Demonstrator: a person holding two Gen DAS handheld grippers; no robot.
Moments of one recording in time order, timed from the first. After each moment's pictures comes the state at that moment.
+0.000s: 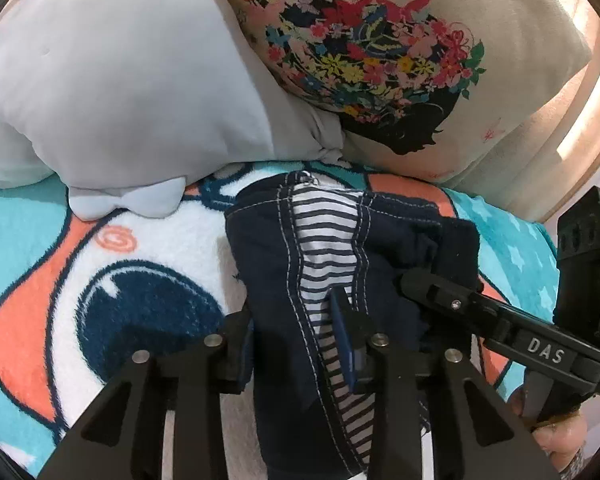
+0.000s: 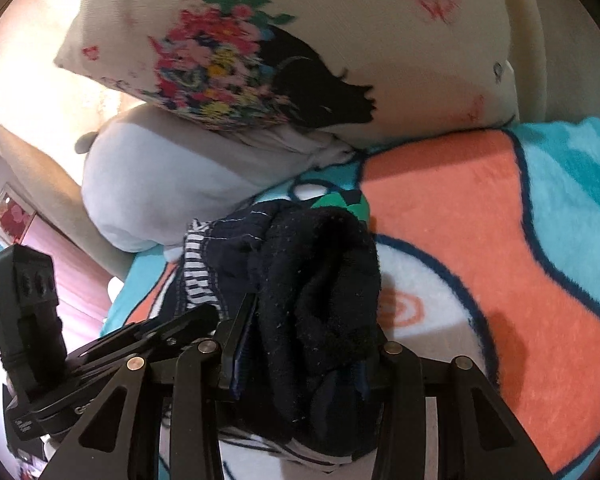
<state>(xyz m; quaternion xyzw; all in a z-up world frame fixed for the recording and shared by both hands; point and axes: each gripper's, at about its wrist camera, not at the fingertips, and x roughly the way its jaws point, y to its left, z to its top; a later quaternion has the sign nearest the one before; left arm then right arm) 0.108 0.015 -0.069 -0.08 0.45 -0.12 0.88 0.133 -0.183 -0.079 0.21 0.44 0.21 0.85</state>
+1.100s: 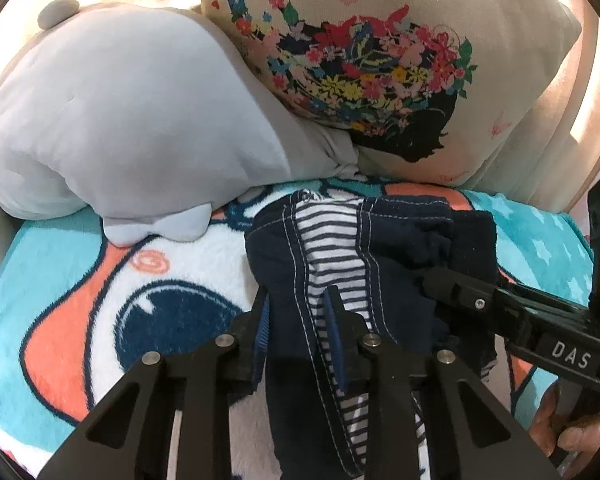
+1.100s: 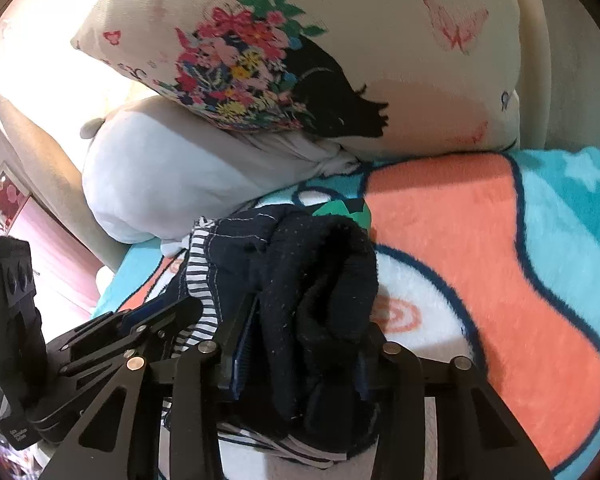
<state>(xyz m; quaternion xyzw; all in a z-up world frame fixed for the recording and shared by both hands) 0.096 0.006 -0.055 -0.02 0.42 -0.07 0.91 0.123 -0.175 -0.067 0.16 0.42 0.21 0.87</state>
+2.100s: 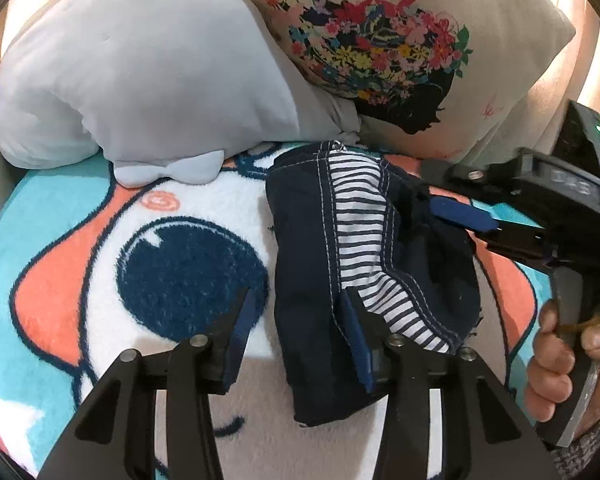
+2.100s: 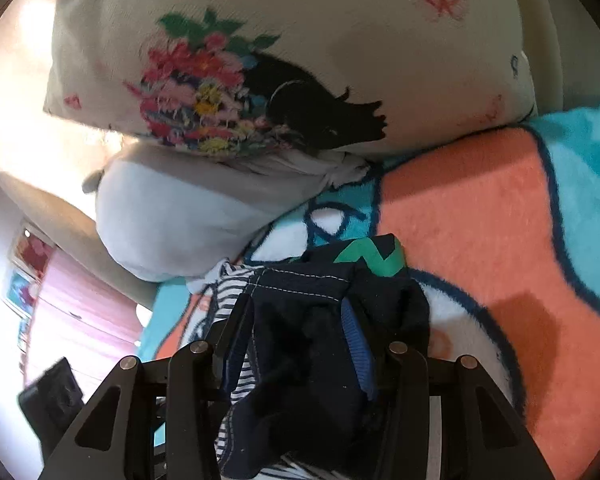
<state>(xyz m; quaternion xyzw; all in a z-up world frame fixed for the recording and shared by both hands) 0.058 0.005 -0.065 -0.06 0.44 -0.08 0.89 0.155 -0.196 -0.074 0.28 0.43 0.24 0.82</state>
